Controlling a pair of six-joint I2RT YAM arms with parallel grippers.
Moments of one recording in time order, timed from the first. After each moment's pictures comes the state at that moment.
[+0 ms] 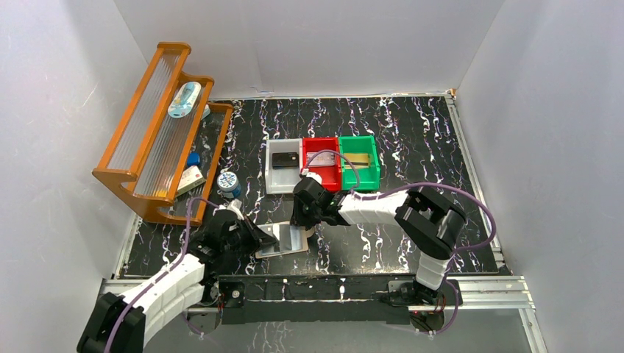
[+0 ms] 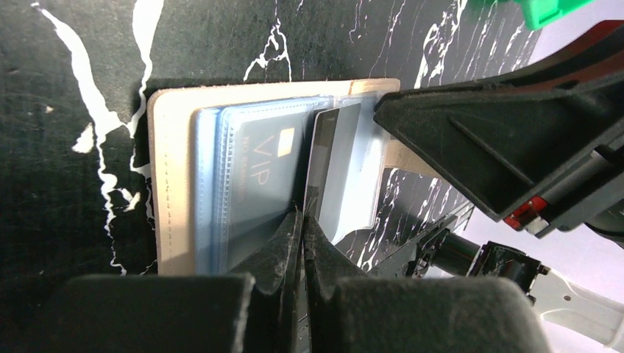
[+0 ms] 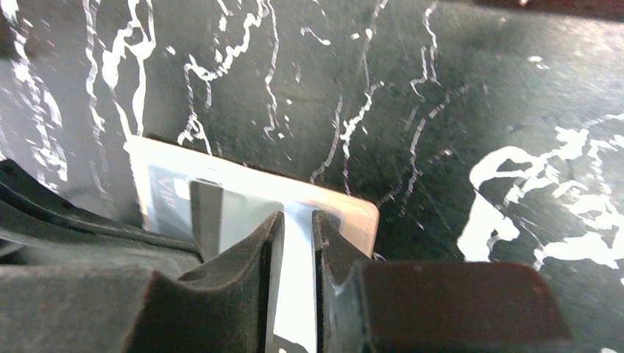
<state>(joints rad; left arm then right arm) -0.48 0.75 0.09 -0.04 0.30 -1.09 1.04 1.78 0.98 -0.07 0.04 0.90</state>
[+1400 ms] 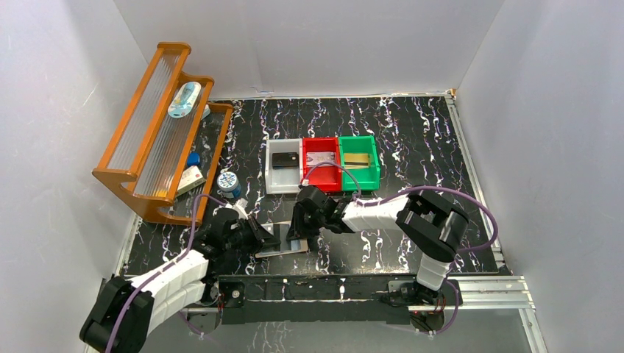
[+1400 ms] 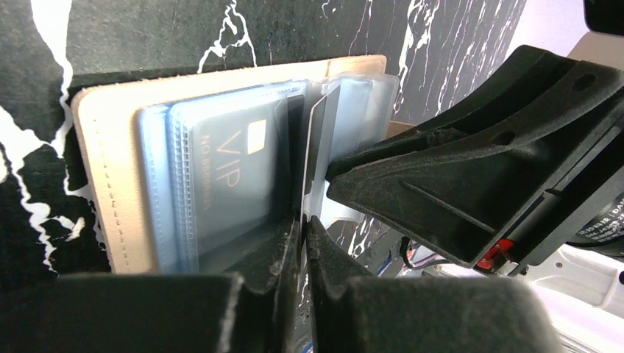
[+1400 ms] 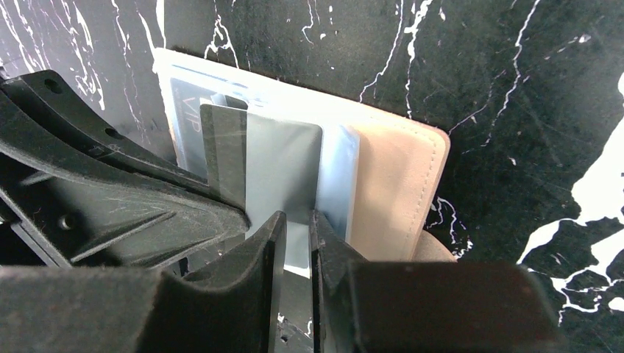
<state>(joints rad) -0.48 0.88 0.08 0.11 0.41 -1.06 1.07 1.76 0.90 0.00 -0.15 0.98</state>
